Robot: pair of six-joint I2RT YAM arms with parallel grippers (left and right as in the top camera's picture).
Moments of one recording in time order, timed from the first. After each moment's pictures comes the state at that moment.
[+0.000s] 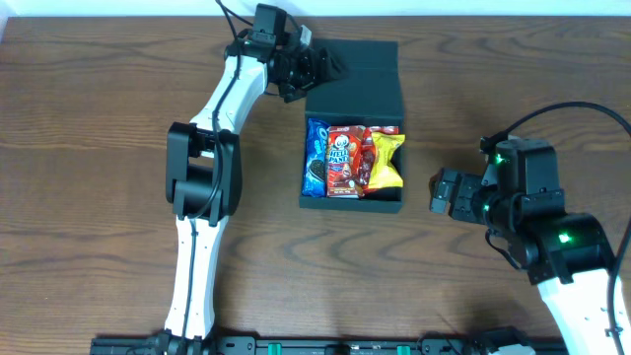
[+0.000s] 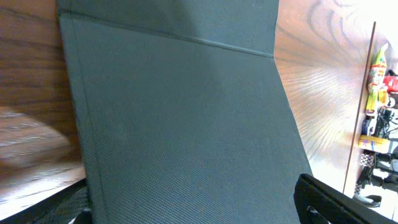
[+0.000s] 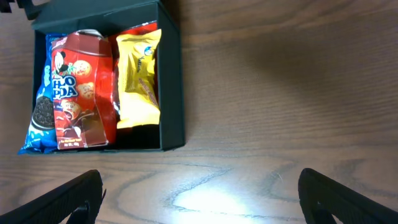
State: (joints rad) left arm -0.24 2.51 2.15 -0.69 0.68 -0.50; right arm 0.19 1.03 1.00 -0.93 -0.04 0.40
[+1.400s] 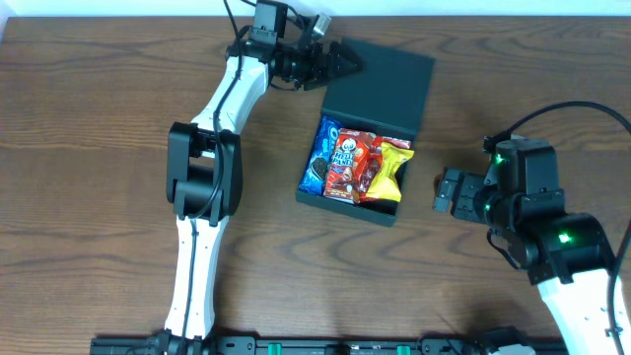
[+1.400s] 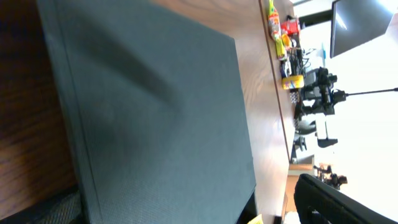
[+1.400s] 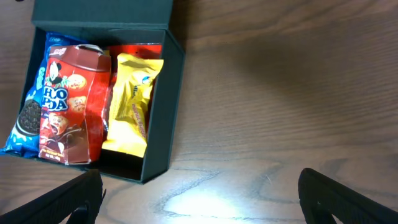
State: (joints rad) left arm -0.24 2.52 2.15 -0.54 1.04 -0.36; right arm 0.19 1.03 1.00 -0.93 0.01 0.40
